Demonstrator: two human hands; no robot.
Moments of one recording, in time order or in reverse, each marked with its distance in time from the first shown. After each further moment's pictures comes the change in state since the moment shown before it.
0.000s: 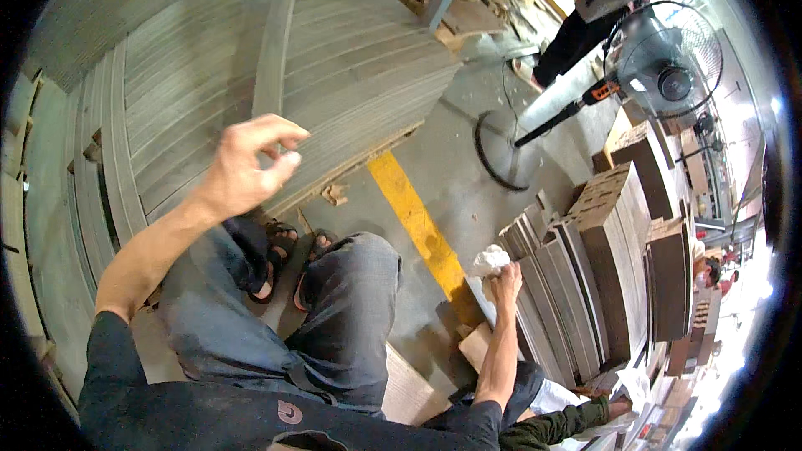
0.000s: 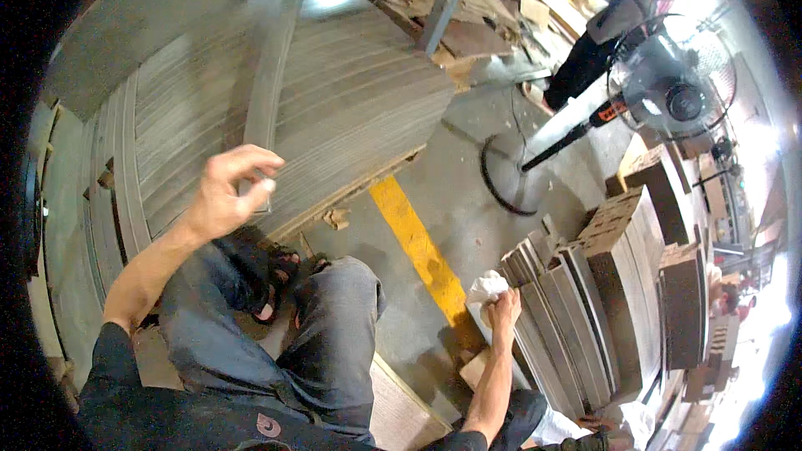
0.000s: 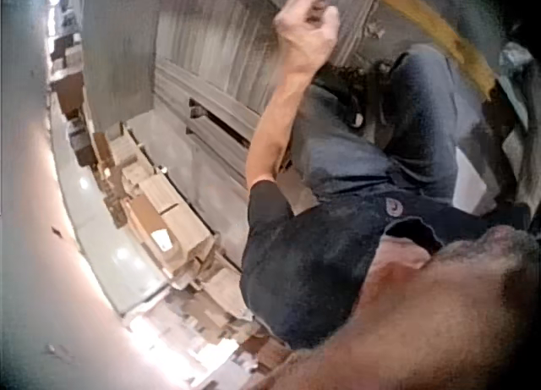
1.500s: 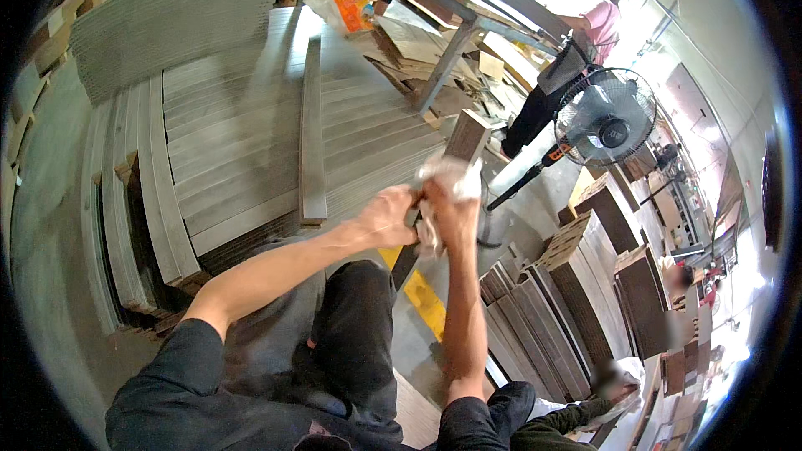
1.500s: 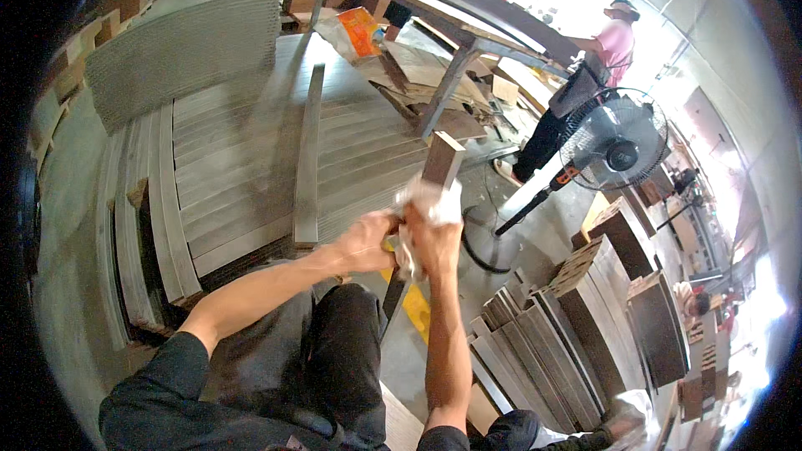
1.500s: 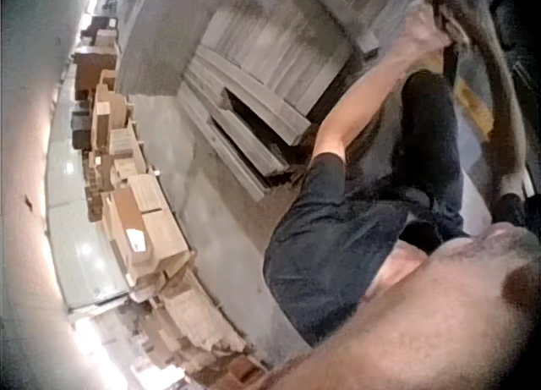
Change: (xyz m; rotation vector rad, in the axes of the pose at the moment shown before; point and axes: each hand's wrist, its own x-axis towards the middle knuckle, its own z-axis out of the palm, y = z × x) left_hand 0.032 0.058 0.091 0.176 -0.263 0.067; right_hand 0.102 -0.386 -0.229 1.042 0.136 -0.199
